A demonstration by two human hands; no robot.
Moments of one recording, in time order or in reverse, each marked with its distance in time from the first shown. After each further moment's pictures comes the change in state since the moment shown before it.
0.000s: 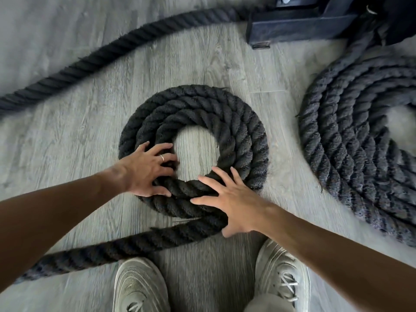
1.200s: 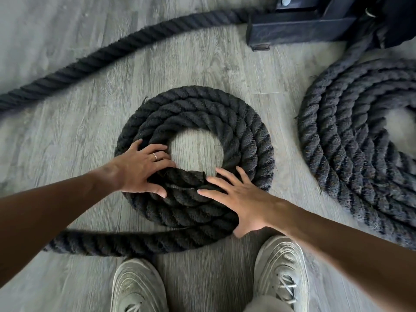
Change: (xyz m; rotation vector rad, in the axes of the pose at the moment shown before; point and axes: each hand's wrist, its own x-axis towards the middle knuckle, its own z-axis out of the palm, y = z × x) left_hand -0.007 -0.015 0.008 -0.123 0.055 -0.050; right_hand -0.009 0.023 0.005 -0.020 -0.031 -0.038
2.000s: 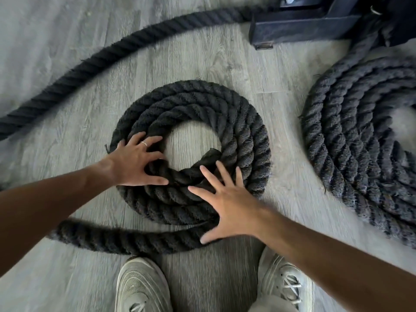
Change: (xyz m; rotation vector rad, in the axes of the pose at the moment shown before) left_hand -0.008 -0.011 0.003 -0.140 0.009 -0.243; right_hand 0.018 -0.044 -0.016 0.153 0.087 0.164
